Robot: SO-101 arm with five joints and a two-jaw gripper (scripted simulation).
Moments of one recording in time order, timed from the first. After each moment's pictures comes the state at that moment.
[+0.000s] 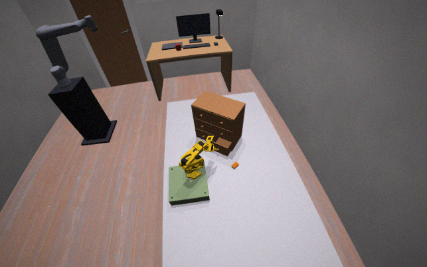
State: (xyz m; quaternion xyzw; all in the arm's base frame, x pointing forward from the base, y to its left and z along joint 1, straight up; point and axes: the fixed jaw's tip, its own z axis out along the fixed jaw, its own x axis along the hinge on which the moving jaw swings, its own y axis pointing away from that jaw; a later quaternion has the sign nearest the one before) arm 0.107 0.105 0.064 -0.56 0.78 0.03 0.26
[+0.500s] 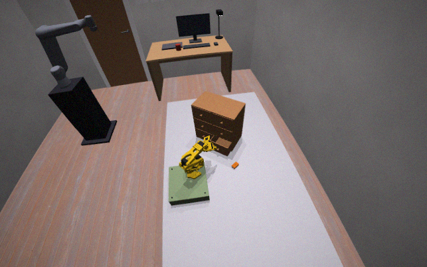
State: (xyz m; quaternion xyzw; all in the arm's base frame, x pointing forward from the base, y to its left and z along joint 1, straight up) arm 0.105 0.104 0.063 -0.68 0.68 -0.01 0.27
